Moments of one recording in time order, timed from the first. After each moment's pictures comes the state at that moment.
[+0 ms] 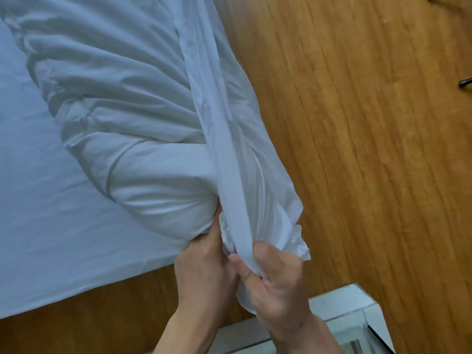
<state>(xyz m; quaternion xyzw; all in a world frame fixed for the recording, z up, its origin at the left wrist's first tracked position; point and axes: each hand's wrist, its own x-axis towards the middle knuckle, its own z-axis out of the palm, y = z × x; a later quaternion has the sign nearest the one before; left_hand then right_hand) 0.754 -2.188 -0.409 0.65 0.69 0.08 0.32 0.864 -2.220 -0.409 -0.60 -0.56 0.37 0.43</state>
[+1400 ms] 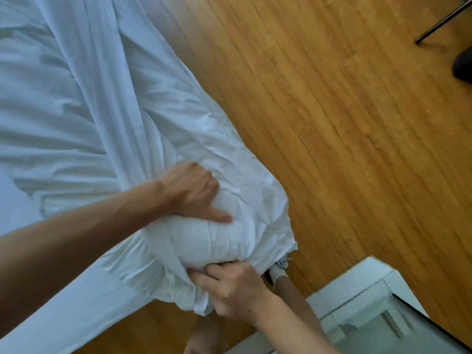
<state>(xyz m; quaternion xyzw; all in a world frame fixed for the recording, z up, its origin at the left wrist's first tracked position) 0.763 -2.026 -0.460 0.94 0.13 -0.29 0.11 0.816 -2.251 -0.472 -0.57 -0.73 0.27 0.27</state>
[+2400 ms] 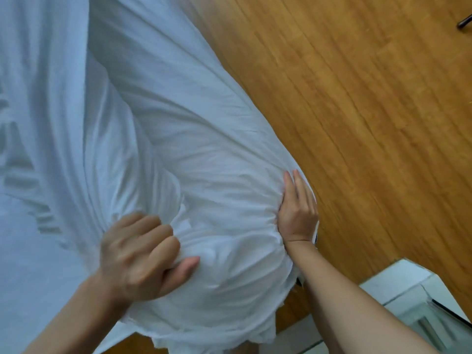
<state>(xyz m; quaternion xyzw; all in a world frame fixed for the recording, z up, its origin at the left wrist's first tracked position) 0.623 -2.068 -0.381 0.96 0.21 0.14 0.10 0.848 -2.186 -0.585 -0.85 -0.48 -0.01 0.23</state>
